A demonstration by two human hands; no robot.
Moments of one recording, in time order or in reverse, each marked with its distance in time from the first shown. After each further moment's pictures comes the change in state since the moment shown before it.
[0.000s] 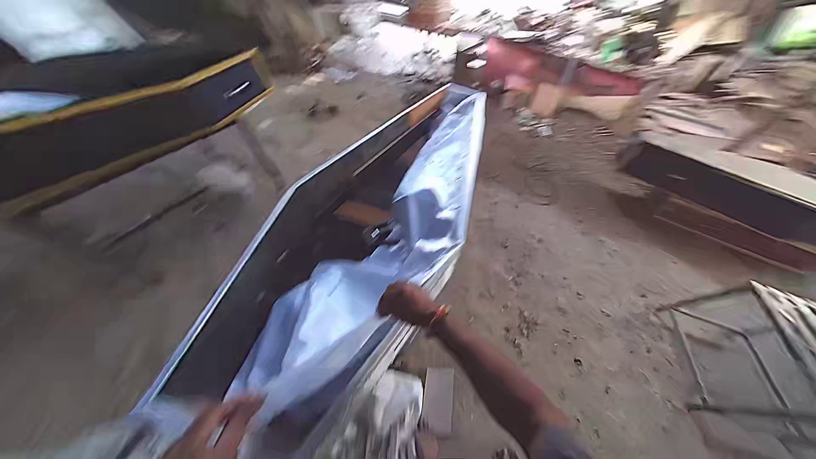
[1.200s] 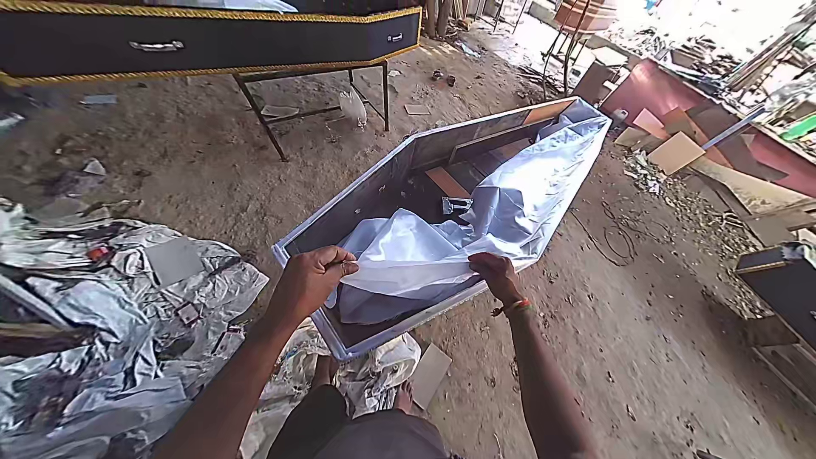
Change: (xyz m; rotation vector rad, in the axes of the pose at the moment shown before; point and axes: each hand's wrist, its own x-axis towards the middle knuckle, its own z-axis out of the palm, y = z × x) left_hand 0.055 0.013 -0.024 -0.088 0.072 -0.101; right_hand 0.013 0.019 -0.040 0.271 0.120 0.271
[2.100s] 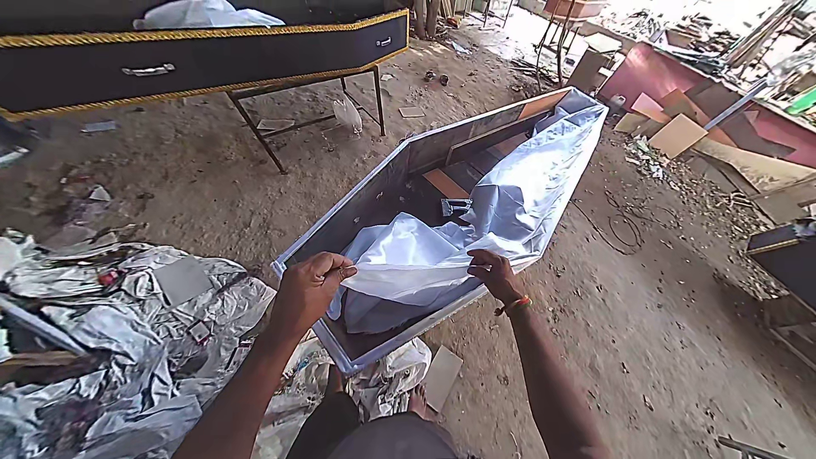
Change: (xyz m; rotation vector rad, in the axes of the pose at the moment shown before) left_hand 0.009 -0.005 0.004 0.053 0.149 0.232; right_hand 0.009 0.004 0.003 -0.179 -0.039 0.010
